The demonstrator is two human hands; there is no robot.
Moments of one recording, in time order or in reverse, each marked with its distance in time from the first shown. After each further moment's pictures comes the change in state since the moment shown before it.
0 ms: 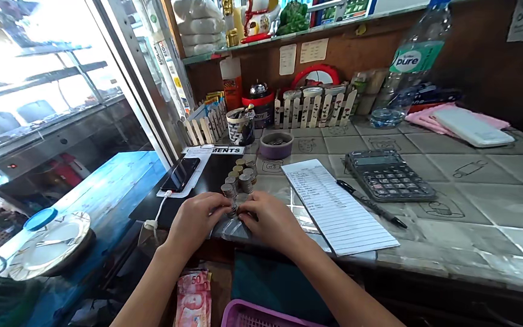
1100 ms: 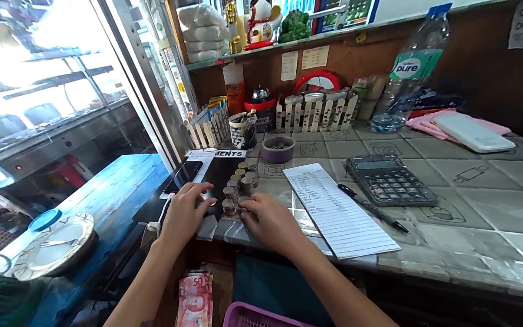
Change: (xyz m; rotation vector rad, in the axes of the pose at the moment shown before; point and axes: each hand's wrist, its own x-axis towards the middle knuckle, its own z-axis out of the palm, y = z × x) left_hand 0.001 -0.025 -0.009 0.075 -0.051 -0.255; right_hand 0.003 0.001 0.002 -0.026 -0.002 0.031
